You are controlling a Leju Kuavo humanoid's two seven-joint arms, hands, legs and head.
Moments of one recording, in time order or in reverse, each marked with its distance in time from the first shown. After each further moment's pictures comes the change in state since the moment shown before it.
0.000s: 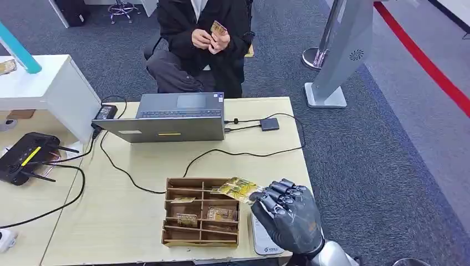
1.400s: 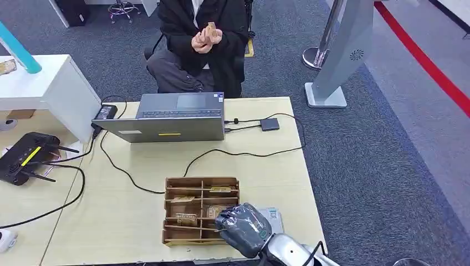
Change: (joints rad) left arm -0.018 -0.001 -0.032 0.000 -0.029 -0.037 0.036; right arm -0.153 0.069 0.212 0.361 -0.211 0.470 0.003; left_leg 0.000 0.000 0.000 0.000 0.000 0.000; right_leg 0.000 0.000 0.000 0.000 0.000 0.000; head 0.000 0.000
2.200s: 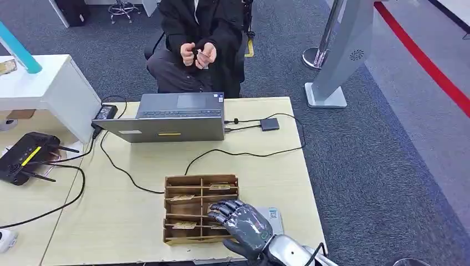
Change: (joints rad) left arm 0.000 0.000 0.000 0.000 0.001 0.000 -0.001; right arm 0.013 -0.002 -0.010 -0.008 0.008 0.014 -0.003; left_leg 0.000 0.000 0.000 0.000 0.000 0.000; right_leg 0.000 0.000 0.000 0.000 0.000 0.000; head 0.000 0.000
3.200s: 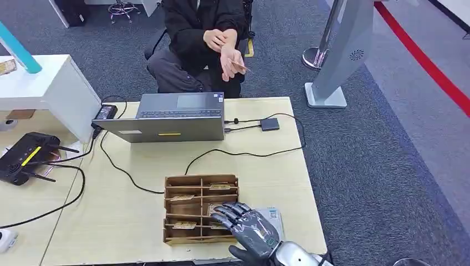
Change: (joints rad) left arm 0.000 0.006 0.000 0.000 0.006 0.006 0.000; right arm 0.057 -0.031 -0.023 -0.019 0.004 -0.034 -0.018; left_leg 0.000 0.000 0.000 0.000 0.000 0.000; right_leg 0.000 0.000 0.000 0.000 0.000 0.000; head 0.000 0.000
